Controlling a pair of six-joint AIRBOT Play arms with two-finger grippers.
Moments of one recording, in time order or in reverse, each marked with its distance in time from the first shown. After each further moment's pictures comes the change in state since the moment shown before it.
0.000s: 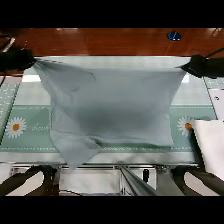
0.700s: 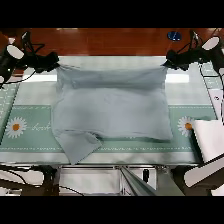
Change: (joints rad) left arm -0.025 -0.443 0.242 -0.084 -0.048 -0.069; right arm -0.010 -0.656 0.522 0.030 0.117 0.037
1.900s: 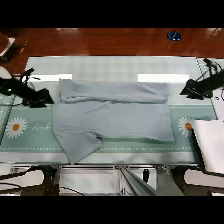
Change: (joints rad) left arm 0.171 0.214 -0.384 0.141 -0.442 0.142; right arm -0.195 0.389 -0.526 -0.181 0.194 -0.106
